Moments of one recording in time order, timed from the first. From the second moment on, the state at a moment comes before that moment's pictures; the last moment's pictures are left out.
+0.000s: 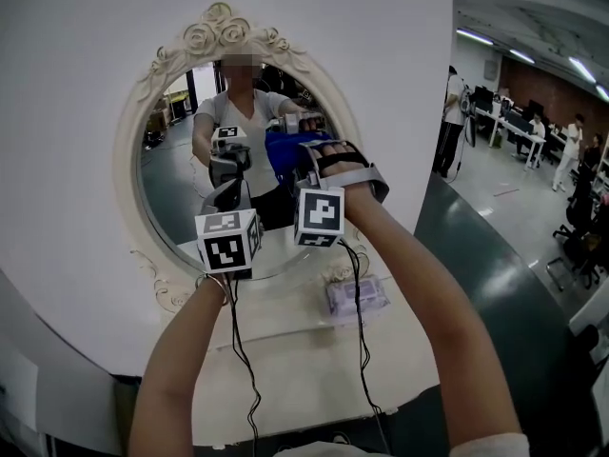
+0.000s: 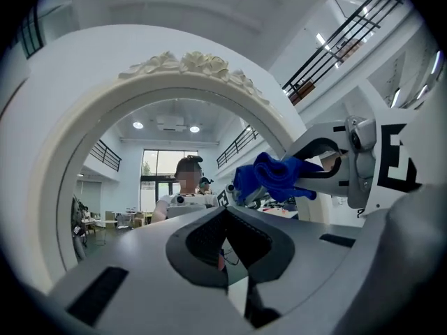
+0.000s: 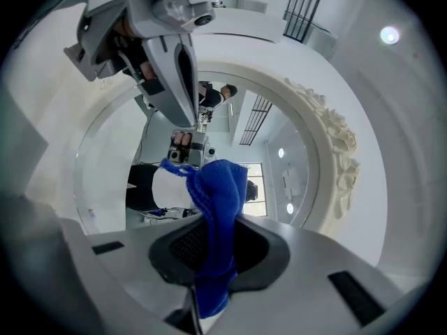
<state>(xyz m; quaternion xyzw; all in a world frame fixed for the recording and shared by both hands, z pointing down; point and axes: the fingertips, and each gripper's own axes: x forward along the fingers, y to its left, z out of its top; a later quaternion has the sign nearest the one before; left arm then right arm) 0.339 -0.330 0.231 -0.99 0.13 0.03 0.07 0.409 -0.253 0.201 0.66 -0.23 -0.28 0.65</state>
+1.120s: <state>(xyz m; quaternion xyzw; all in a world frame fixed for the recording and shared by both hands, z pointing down) 0.330 -0.326 0.429 -0.99 0.12 -0.09 0.02 0.394 -0.260 0.432 0.71 -0.36 -0.16 0.59</state>
